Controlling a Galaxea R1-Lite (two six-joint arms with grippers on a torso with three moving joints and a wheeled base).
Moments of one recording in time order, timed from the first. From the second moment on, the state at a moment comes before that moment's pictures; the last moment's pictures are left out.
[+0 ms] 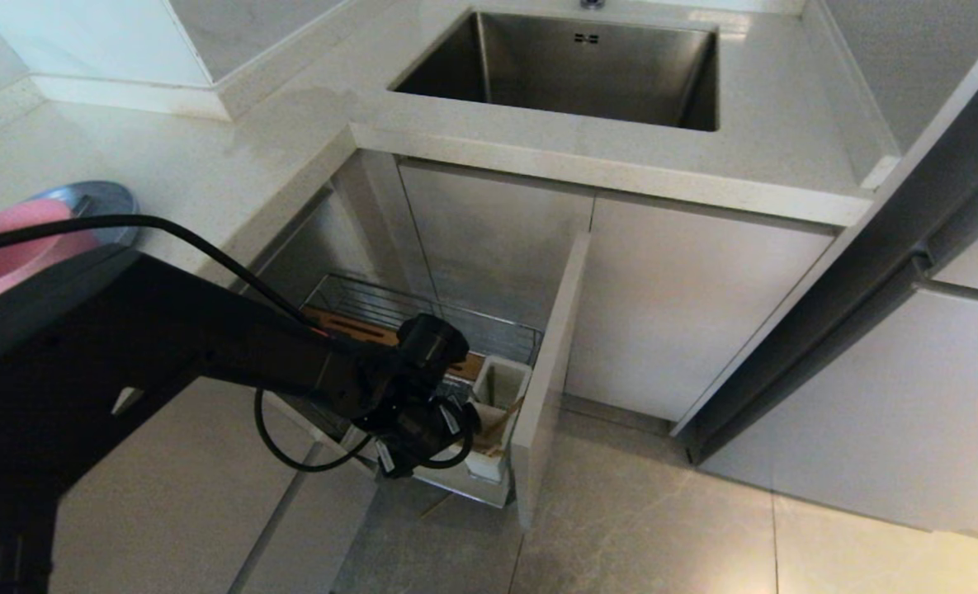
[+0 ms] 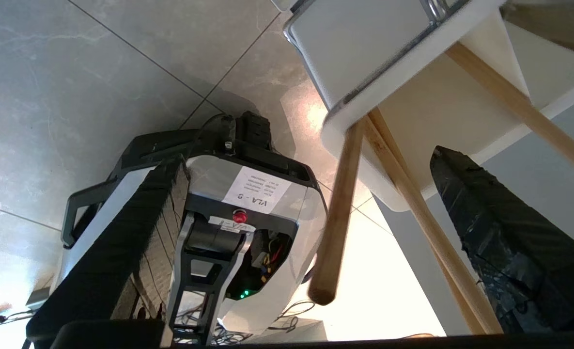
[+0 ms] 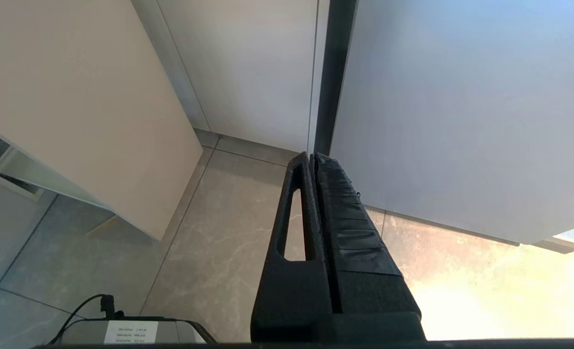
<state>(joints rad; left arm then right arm) -0.53 2.12 -1.29 0.22 0.14 -0.93 0.01 0.00 0.00 -0.03 0.00 0.00</state>
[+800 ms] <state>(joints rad) -0.53 2.14 -1.31 0.21 0.14 -0.93 0.01 0.00 0.00 -0.03 0.00 0.00</state>
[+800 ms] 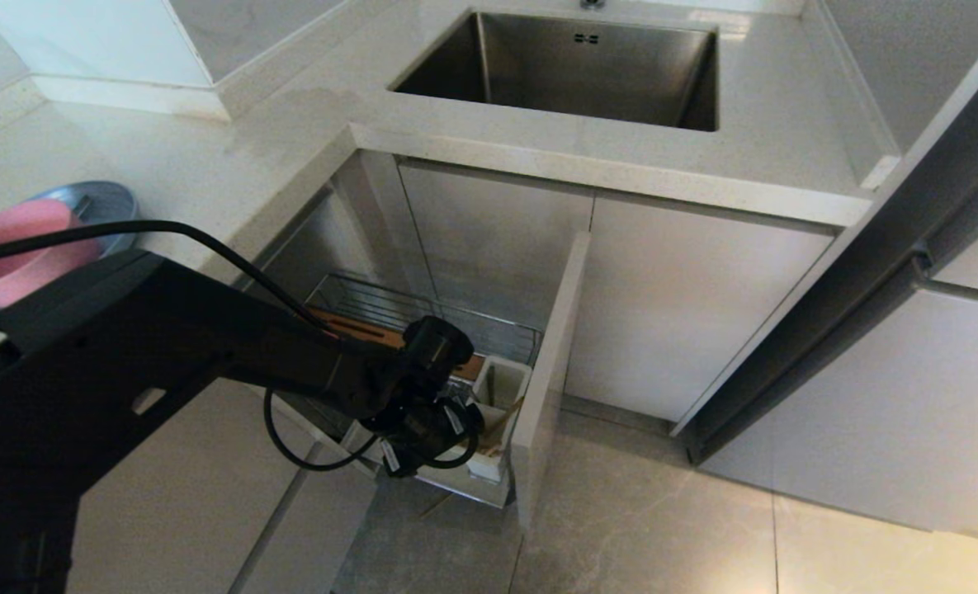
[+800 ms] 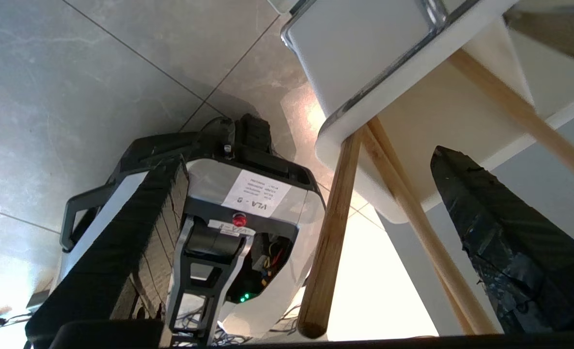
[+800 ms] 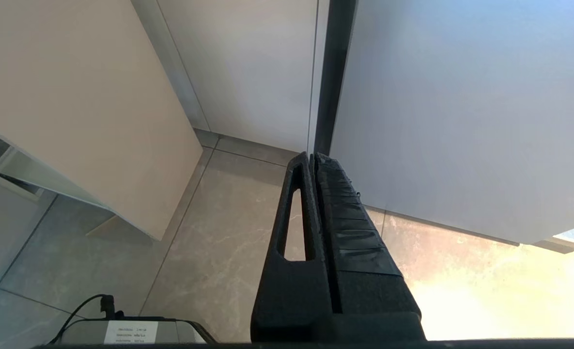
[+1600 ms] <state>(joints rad) -0.53 2.14 -1.31 0.21 0.15 -0.92 0.01 0.00 0.00 -0.03 0.00 0.00</state>
